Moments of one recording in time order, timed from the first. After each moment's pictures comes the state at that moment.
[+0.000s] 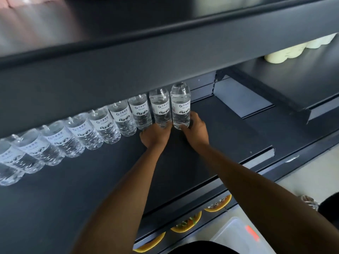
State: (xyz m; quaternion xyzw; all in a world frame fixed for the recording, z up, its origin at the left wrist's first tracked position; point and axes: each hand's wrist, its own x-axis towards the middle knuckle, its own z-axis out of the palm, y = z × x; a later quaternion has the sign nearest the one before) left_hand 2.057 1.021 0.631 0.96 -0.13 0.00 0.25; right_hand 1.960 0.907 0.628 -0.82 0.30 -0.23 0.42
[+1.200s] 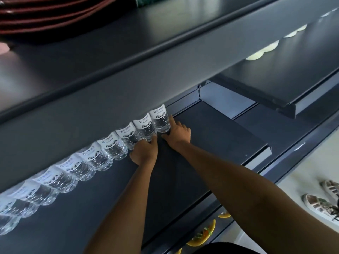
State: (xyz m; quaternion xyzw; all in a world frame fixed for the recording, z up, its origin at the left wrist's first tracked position) left_hand 2.072 1.010 0.630 0.97 -0.10 -0.01 0.21; right_hand 2.021 0.887 0.625 -0.89 0.34 -0.10 0.30
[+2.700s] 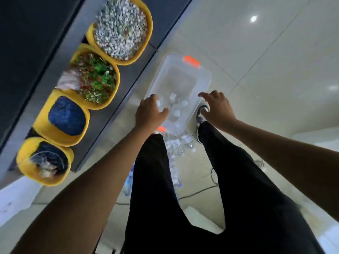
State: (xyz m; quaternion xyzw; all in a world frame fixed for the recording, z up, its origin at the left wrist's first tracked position) left_hand 1.632 1.001 0.159 0.83 -0.38 -0.40 0.06; right_hand 1.416 0.884 0.158 -0.79 0.48 0.18 0.35
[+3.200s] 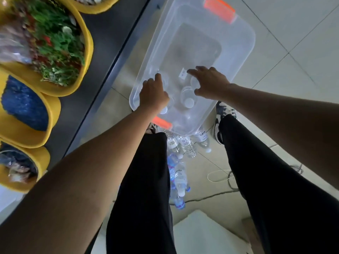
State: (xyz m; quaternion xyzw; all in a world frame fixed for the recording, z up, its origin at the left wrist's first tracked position) left_hand 1.634 1.004 -0.104 0.83 -0.39 -0.40 -0.07; right_hand 1.473 0.874 -0.114 -0.79 0.35 0.34 0.36
